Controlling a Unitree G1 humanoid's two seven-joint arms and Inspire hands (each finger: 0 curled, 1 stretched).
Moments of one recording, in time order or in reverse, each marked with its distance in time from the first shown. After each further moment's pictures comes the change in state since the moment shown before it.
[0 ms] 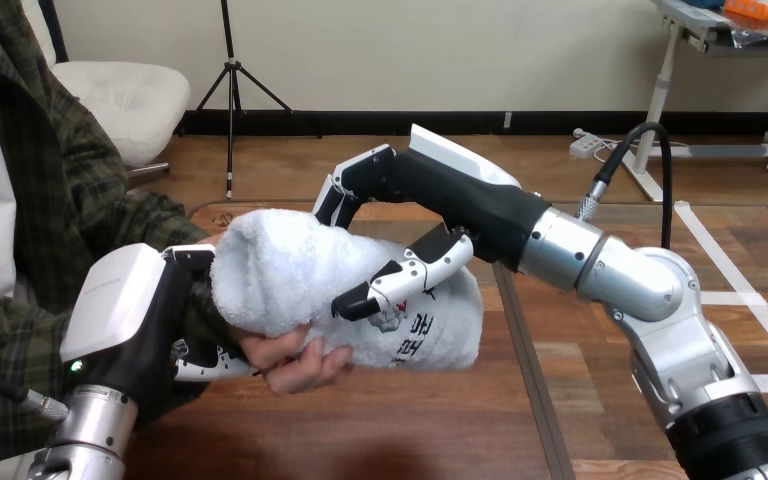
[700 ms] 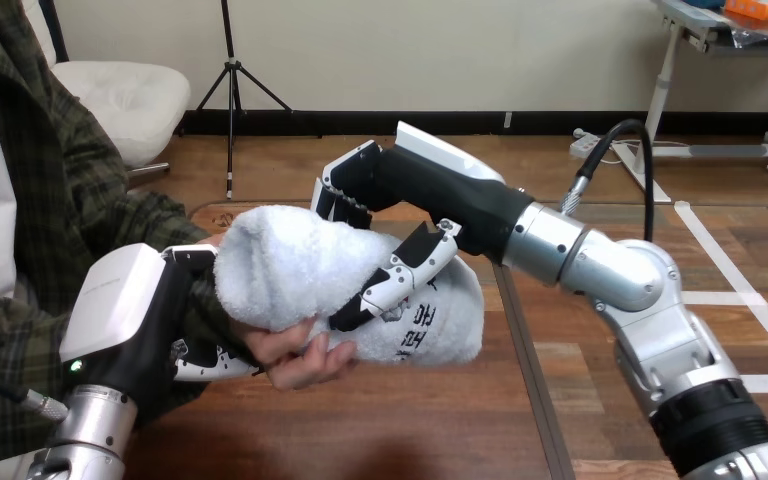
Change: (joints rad) left arm 0.000 0.000 0.000 0.000 0.004 0.002 0.001; right arm -0.048 0.033 0.006 0.063 -0.014 -0.001 -0.003
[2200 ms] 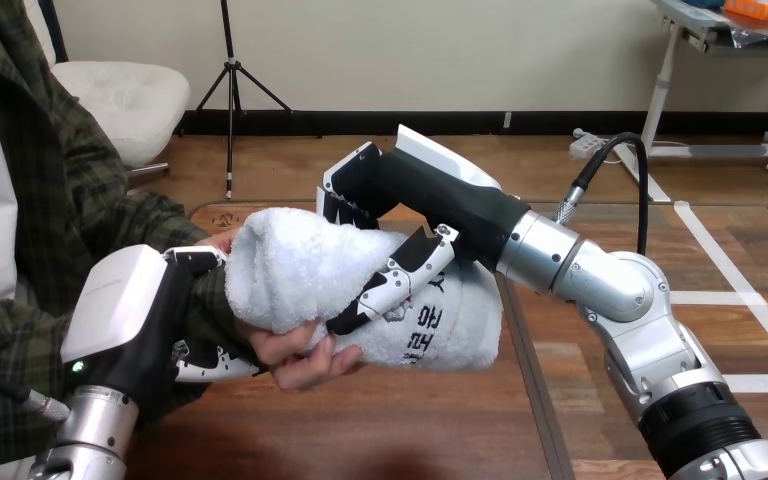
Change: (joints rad) left arm 0.000 0.000 -0.003 0.001 0.008 0.004 0.000; right arm -0.014 0.030 -0.003 0.126 0.007 -0.119 -0.040
